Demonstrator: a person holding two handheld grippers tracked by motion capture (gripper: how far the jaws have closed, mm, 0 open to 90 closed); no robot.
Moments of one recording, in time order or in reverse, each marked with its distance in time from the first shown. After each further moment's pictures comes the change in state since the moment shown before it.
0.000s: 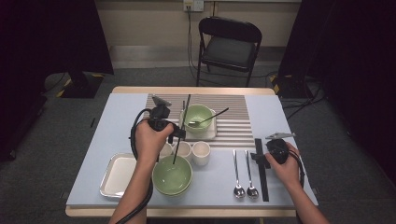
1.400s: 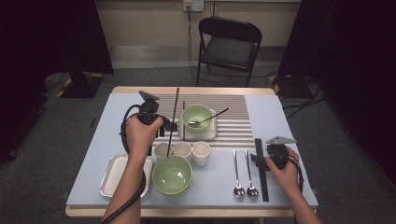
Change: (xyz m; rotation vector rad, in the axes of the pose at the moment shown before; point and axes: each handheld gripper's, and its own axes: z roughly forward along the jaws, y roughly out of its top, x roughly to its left) left arm 0.026 0.013 -0.014 -0.055 -0.027 -0.075; right arm 0.003 -0.013 0.001 -0.088 -0.022 -0.034
